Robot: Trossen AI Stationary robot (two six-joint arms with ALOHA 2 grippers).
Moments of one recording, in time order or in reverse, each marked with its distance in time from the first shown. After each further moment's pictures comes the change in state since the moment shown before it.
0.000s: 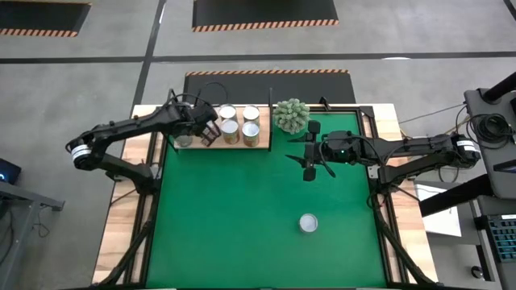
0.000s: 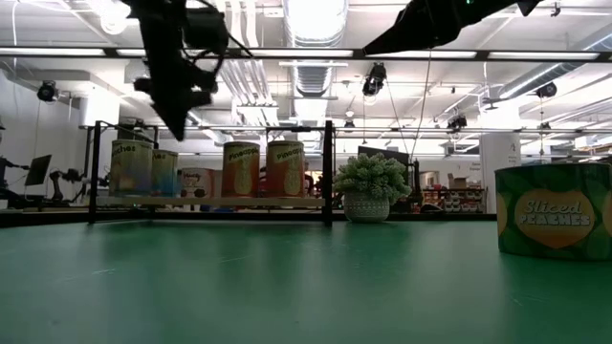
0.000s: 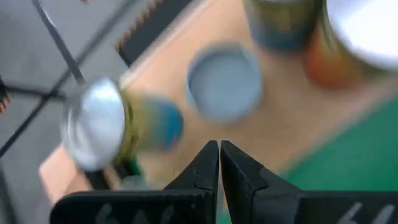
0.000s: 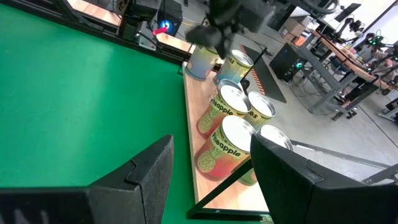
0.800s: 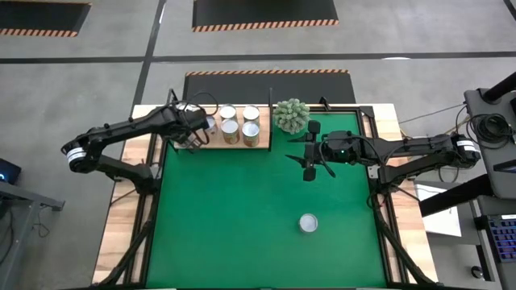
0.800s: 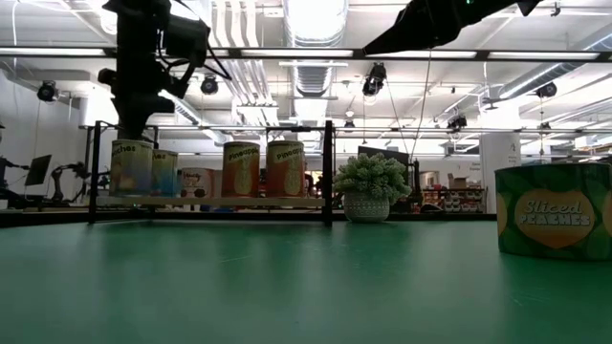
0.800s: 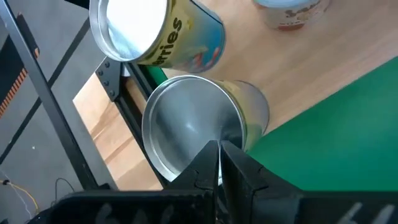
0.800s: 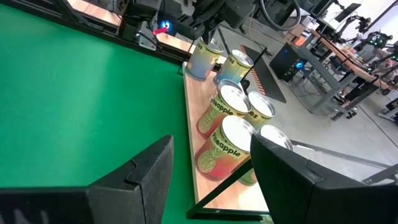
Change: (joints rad) left arm 0.004 -0.052 -0.052 -0.257 -0.033 -0.110; right arm 0.000 0.000 0.000 0.000 0.000 0.000
